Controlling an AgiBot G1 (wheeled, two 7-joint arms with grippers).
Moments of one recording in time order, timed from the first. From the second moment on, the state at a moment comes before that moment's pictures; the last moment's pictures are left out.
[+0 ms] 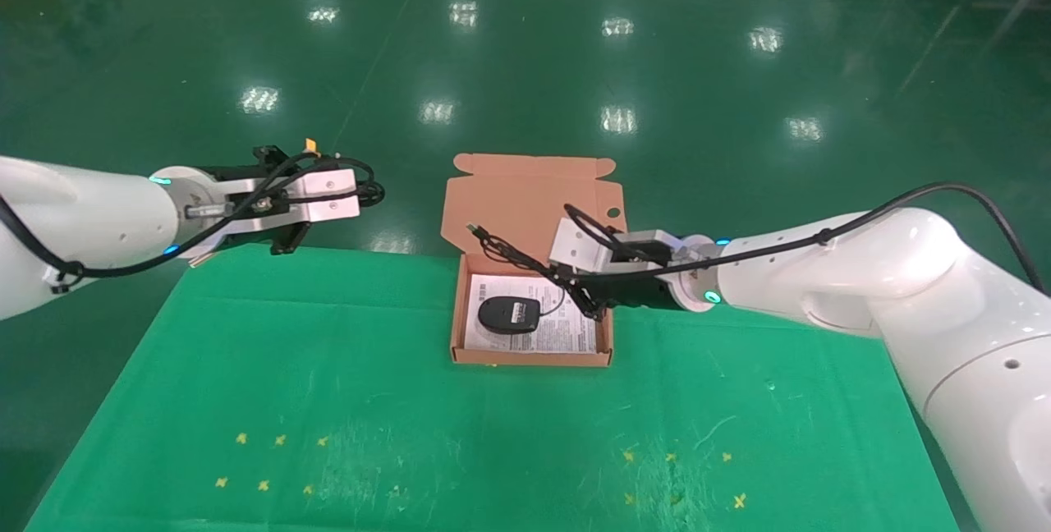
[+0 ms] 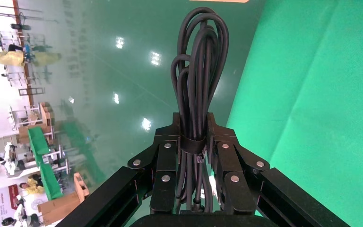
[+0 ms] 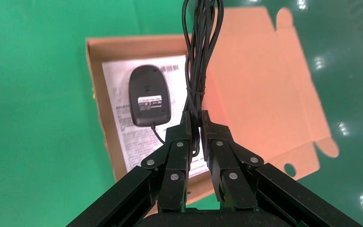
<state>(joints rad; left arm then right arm) -1.51 1.04 0.72 -1.30 2.55 1.08 -0.59 1.62 -1.35 -0.67 0.34 -1.67 -0.85 -0.24</state>
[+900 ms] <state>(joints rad) -1.38 1.17 0.78 -1.23 2.54 0.89 -0.53 1.61 -1.25 -0.71 0.46 -1.65 -0.84 -0.19</state>
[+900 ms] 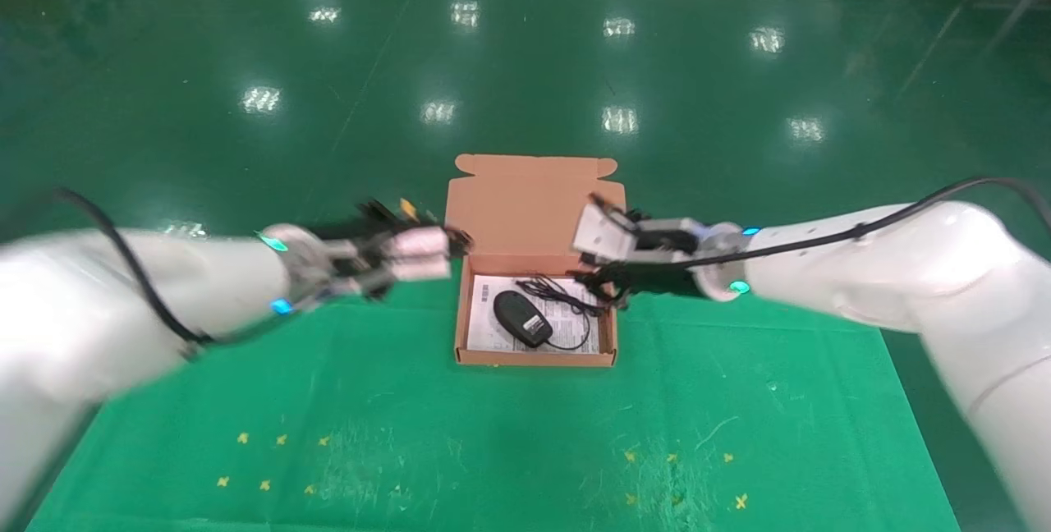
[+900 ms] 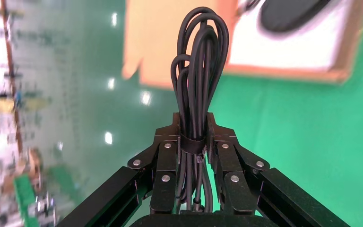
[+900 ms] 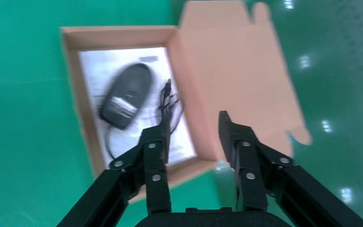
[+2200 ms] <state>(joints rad) -1.36 1.36 1.07 -0.92 2.36 0.42 -0.41 1.50 -0.87 -0.72 1.15 -1.83 -0.87 0.30</state>
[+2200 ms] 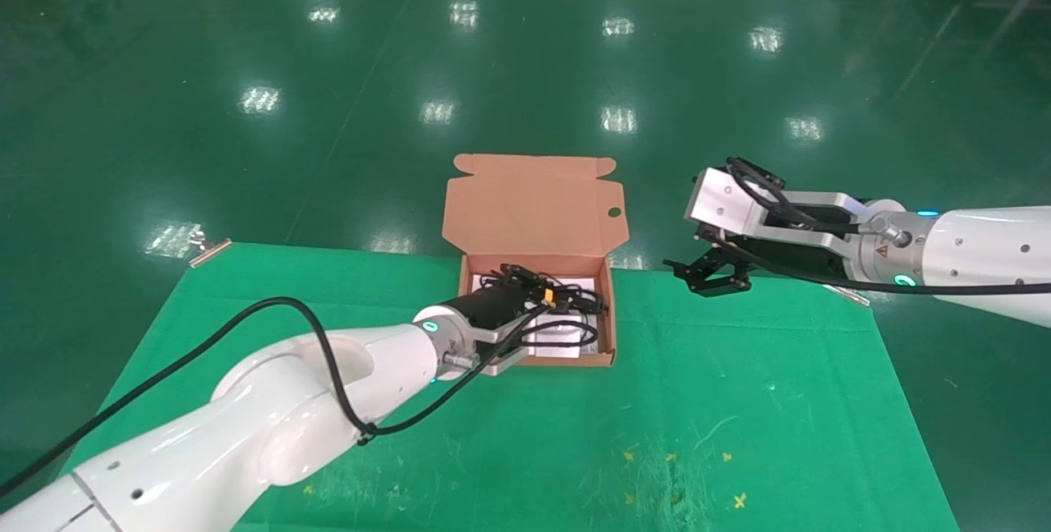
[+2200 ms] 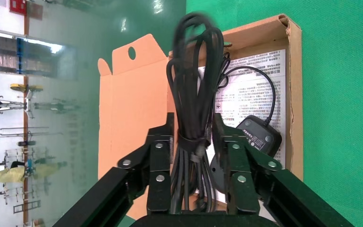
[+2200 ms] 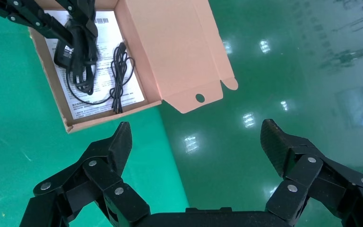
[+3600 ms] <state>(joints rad) -1.34 1.04 0.73 -1.11 1.83 0.79 -0.38 1.42 -0.79 -0.55 1.21 -1.44 -1.10 0.23</state>
